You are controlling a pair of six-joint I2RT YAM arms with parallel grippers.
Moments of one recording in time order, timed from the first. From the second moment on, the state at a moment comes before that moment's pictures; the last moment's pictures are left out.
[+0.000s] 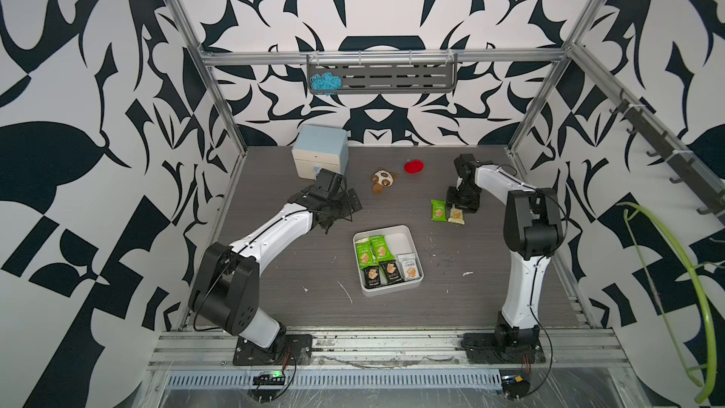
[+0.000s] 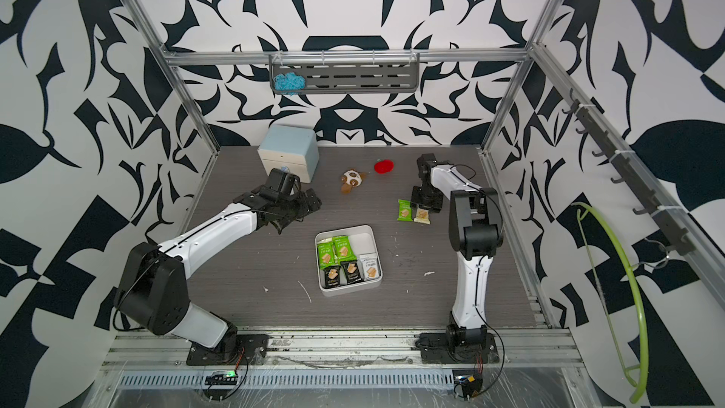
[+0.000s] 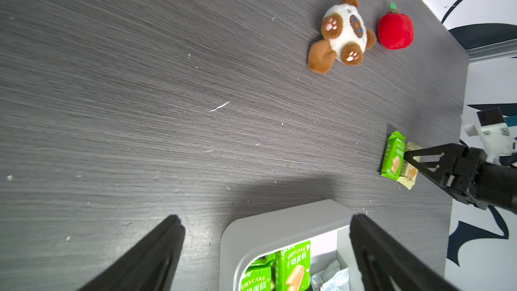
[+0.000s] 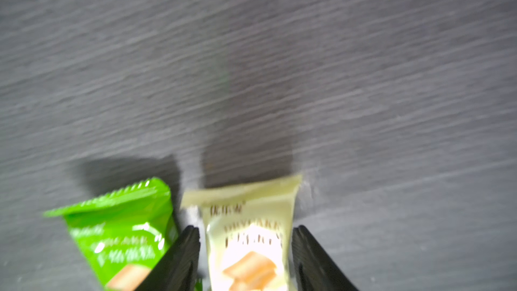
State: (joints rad) left arm -0.48 1.53 1.11 -0.47 0.07 -0.79; right arm 0.10 2.08 1.59 -0.91 0.01 0.36
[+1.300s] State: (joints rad) left arm -0.52 1.08 0.64 -0.42 0.09 -0.92; right arm 0.93 1.53 1.16 -0.99 0.02 0.77
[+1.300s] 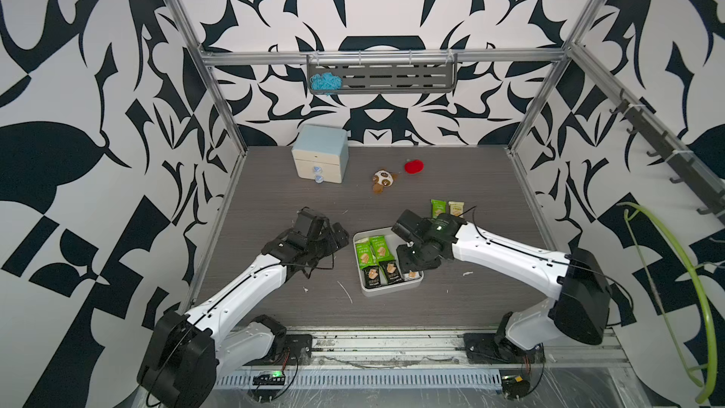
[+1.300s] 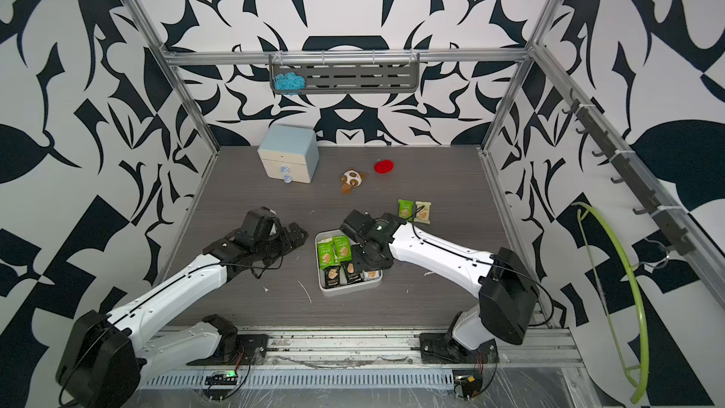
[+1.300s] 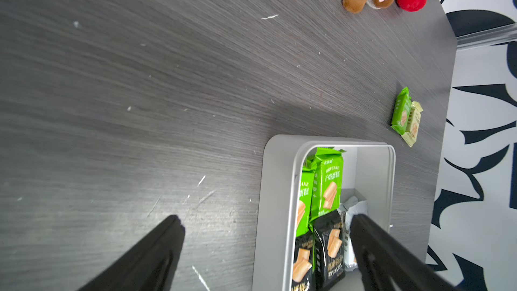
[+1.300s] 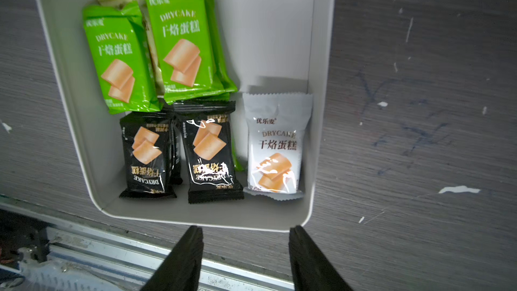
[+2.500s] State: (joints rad) left arm -0.53 1.00 0.59 -0.50 0.05 -0.94; right arm 0.94 1.79 1.22 -0.94 0.13 0.86
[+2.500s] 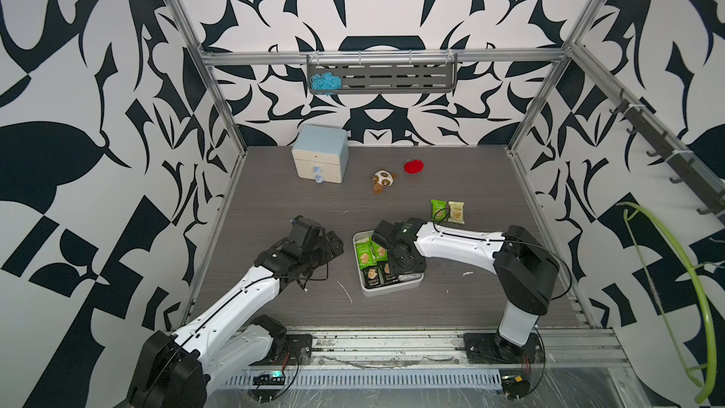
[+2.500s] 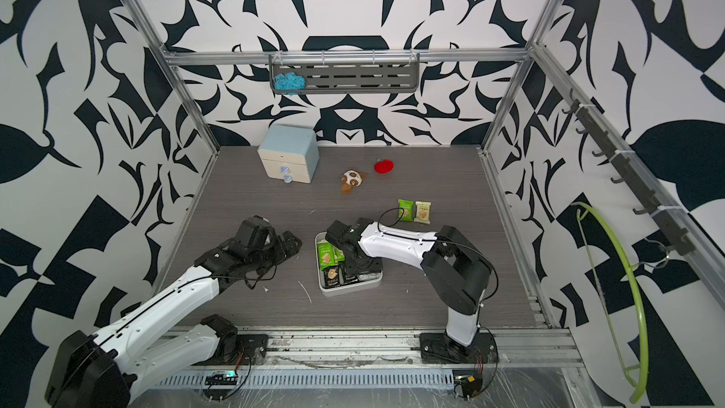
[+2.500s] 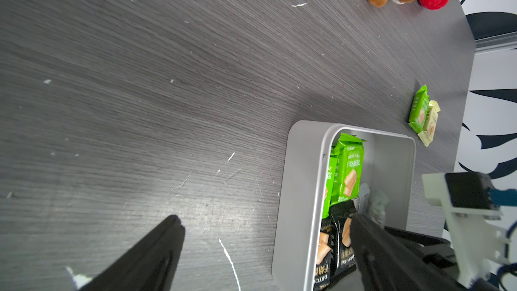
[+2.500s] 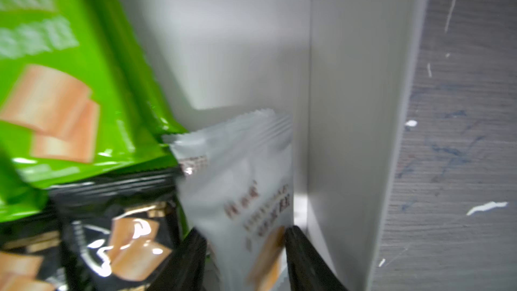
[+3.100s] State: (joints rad) left arm -0.53 1.07 0.60 -0.49 0.05 -0.91; right arm 0.94 1.80 1.26 -0.99 0.14 0.86
